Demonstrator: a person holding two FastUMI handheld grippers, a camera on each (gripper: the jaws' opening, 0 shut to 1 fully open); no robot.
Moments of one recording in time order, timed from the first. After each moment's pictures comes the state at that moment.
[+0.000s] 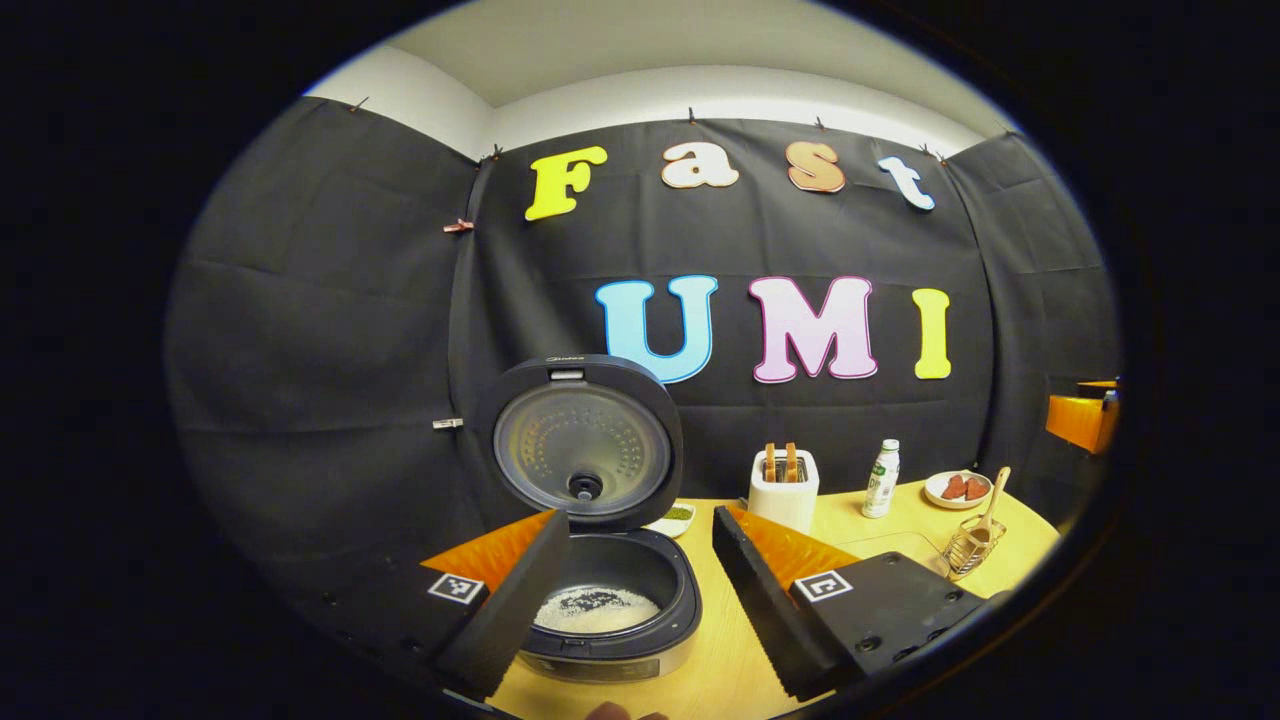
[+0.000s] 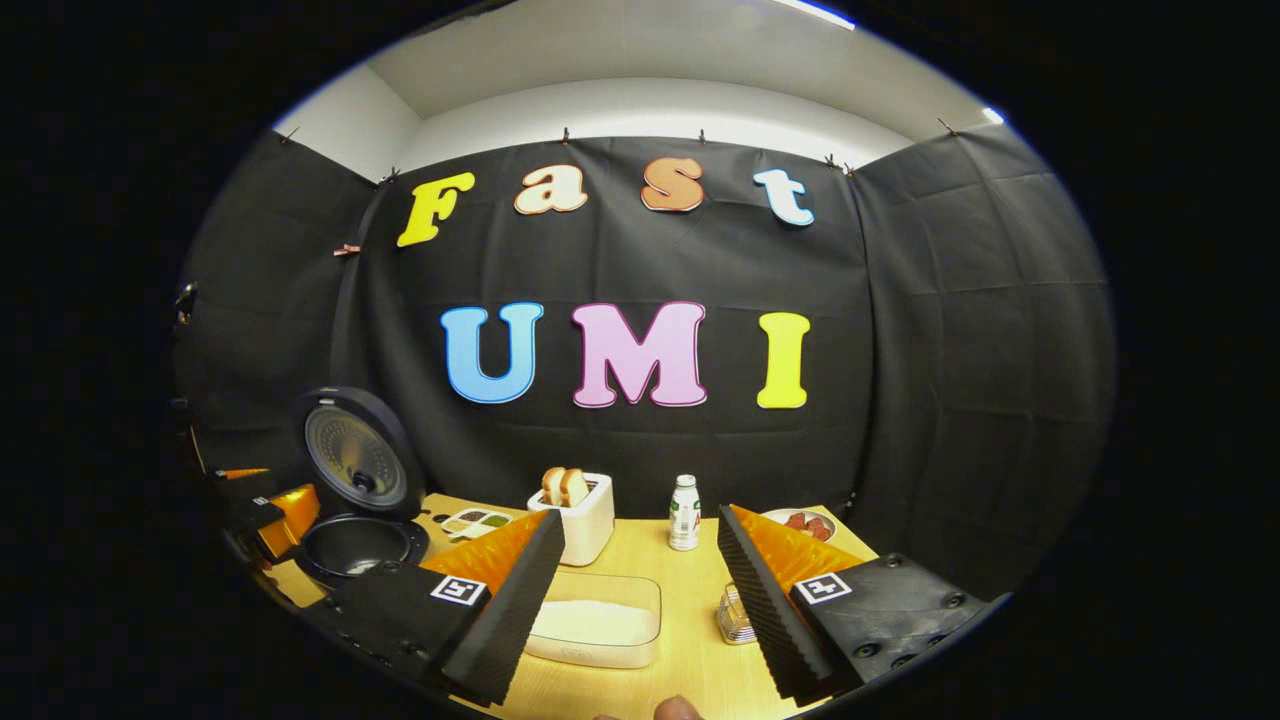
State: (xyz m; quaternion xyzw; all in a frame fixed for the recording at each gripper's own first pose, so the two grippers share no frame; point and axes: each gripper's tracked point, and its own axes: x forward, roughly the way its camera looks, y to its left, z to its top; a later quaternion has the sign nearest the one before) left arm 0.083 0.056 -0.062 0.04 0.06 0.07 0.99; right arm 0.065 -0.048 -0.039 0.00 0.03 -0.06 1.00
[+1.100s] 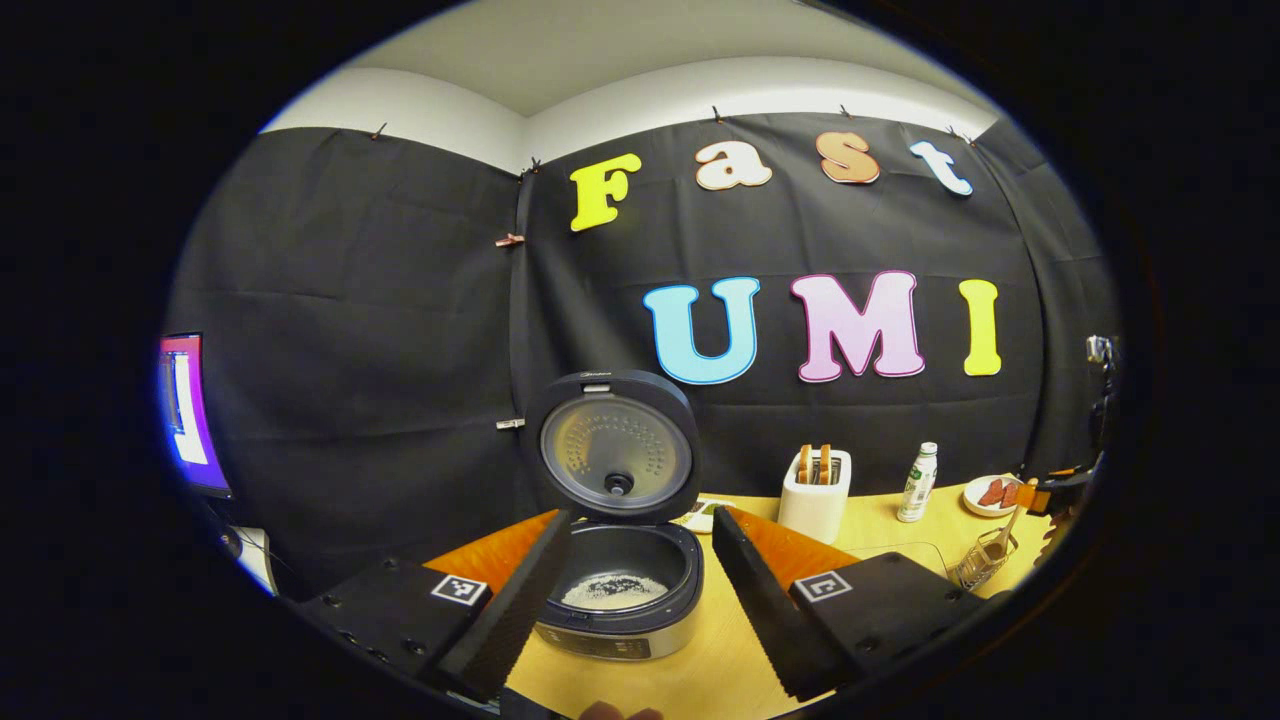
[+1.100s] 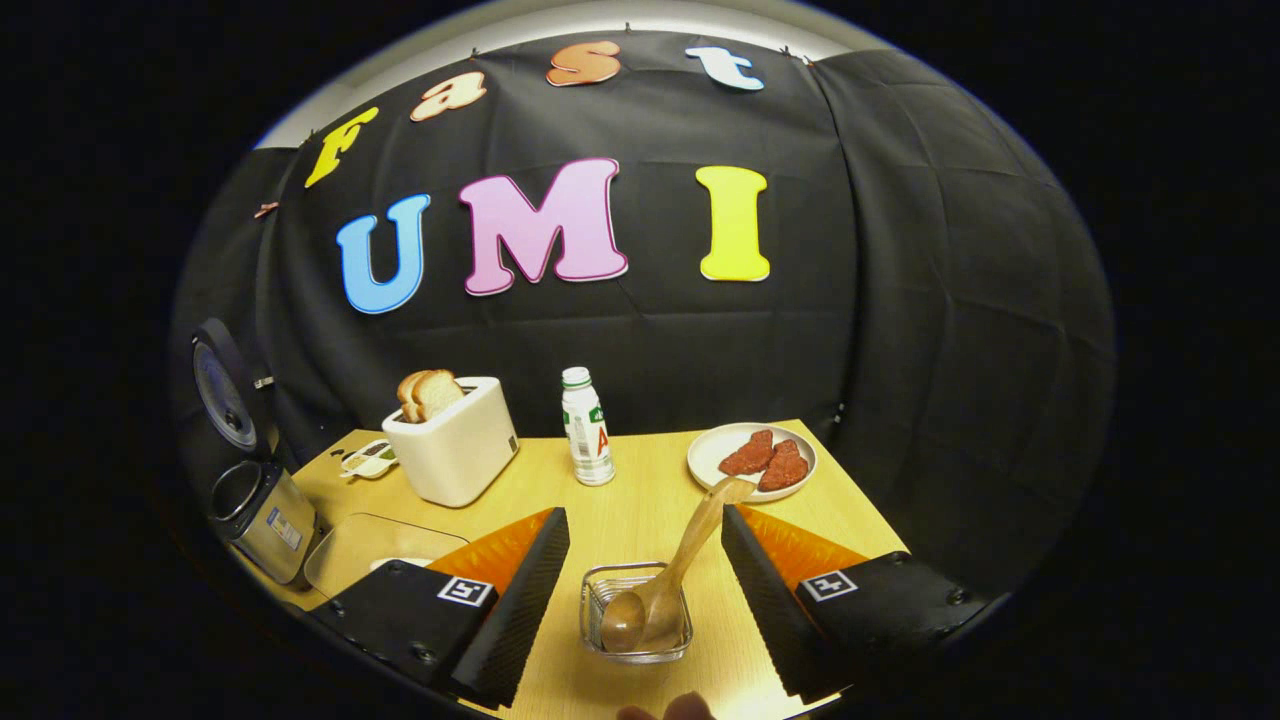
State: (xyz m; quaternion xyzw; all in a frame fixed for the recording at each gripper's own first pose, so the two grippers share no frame) left arm 0.047 0.019 -0.039 0.05 0.08 0.18 0.98; right arm 0.193 -0.221 -0.220 0.06 0.20 -0.09 0.98
